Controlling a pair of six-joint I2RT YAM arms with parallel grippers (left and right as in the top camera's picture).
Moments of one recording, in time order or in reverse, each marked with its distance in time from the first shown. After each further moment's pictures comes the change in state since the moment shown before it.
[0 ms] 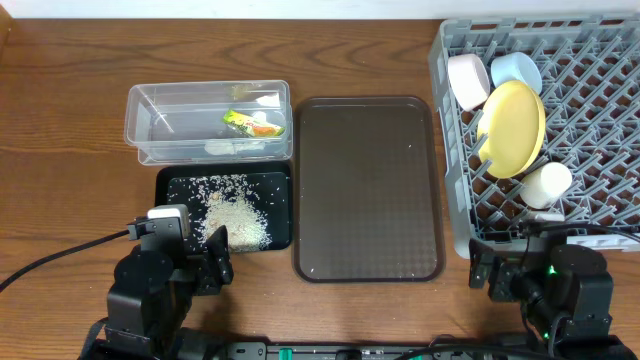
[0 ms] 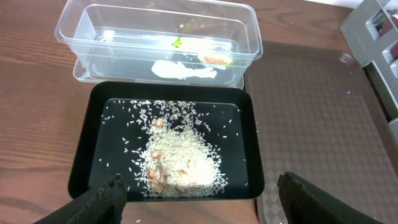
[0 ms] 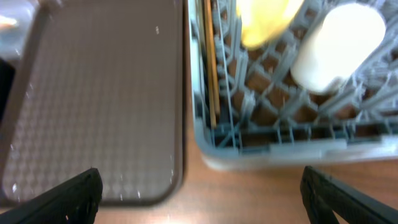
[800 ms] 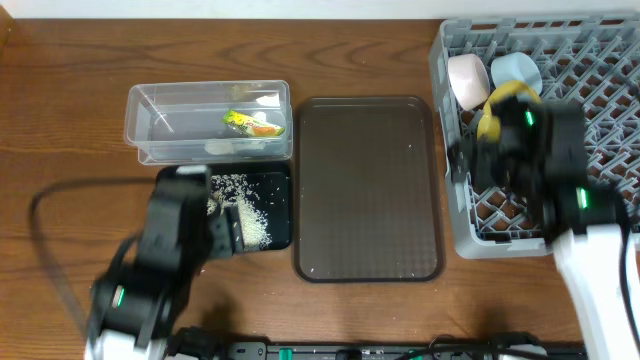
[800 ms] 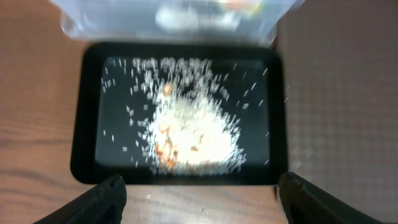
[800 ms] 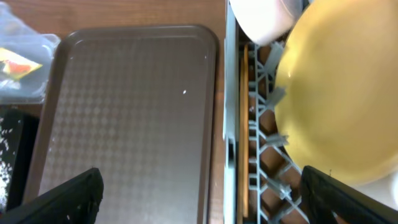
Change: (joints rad) left arm 0.008 0.319 0.078 -0.030 -0.006 0.004; right arm 0.000 0.662 0.319 0.294 -0.103 -0.048
